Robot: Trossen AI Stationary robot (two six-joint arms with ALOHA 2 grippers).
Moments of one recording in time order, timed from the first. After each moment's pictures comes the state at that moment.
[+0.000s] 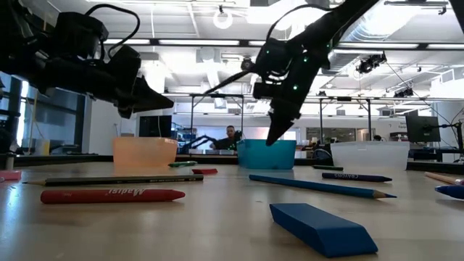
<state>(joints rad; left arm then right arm) 0.32 1.28 0.11 0.99 -0.19 -0.15 -0.38 1.79 1.15 -0.41 0.00 -0.21</state>
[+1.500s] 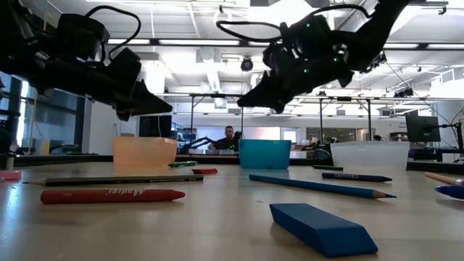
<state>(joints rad) 0.32 1.28 0.11 0.95 -0.20 -0.15 -0.26 1.64 0.74 0.56 -0.21 0.07</state>
